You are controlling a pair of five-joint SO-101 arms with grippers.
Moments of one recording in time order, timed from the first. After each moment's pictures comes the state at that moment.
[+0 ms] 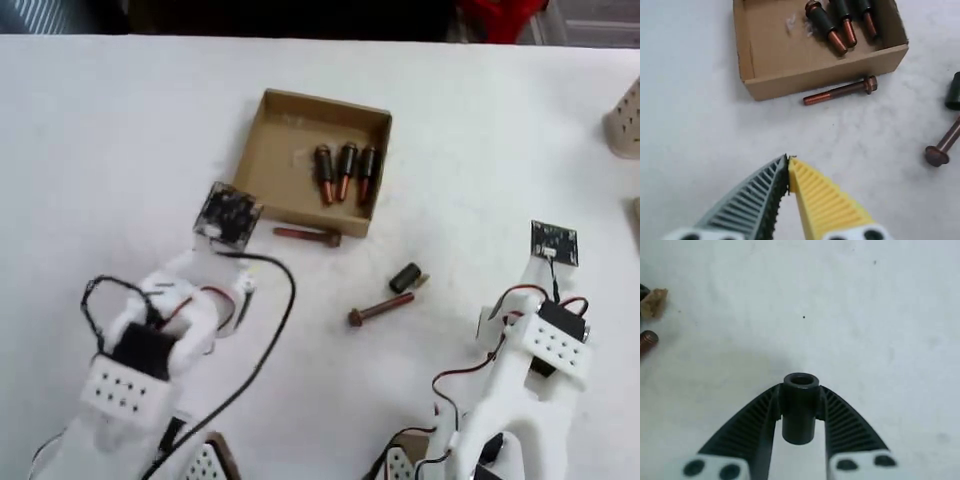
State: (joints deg) left arm 14.3 -64.1 65.0 53.4 -2.2; right arm 29.7 -37.8 62.2 60.0 20.4
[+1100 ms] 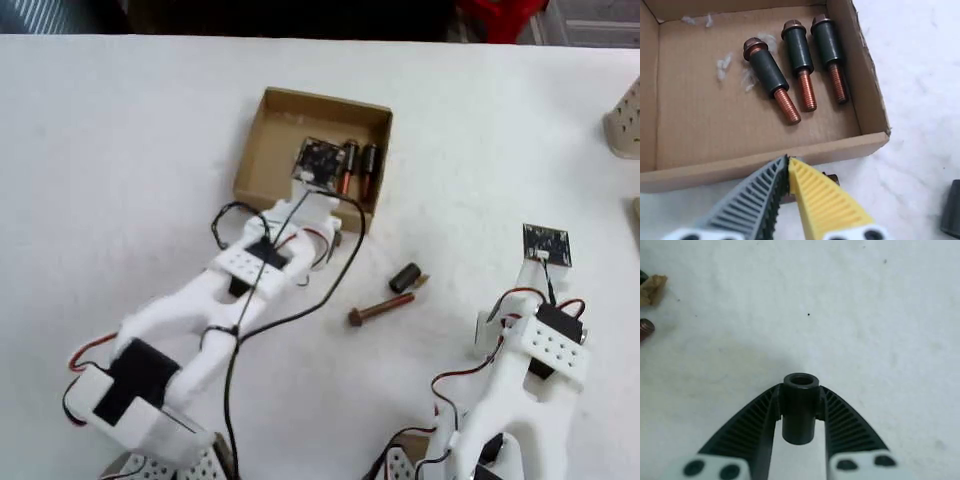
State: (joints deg) left arm 24.6 4.0 43.0 6.5 10.9; right arm 29.7 -37.8 63.6 58.2 23.8
